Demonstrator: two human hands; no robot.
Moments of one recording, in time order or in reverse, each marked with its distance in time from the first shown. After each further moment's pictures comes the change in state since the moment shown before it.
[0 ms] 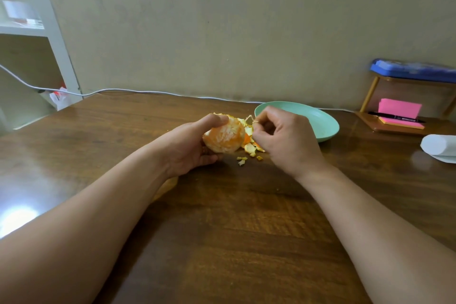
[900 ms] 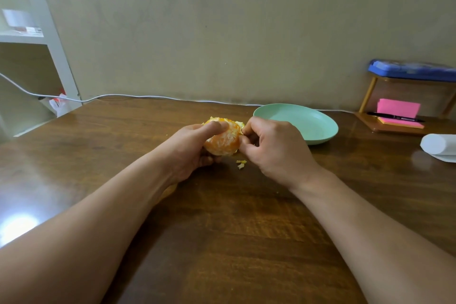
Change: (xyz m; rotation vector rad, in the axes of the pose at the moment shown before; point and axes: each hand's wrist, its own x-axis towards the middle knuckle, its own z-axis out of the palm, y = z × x) left_hand 0.008 -0.007 0.000 0.015 0.044 0.131; right_hand -0.003 -0.020 0.003 -0.130 -0.107 -0.096
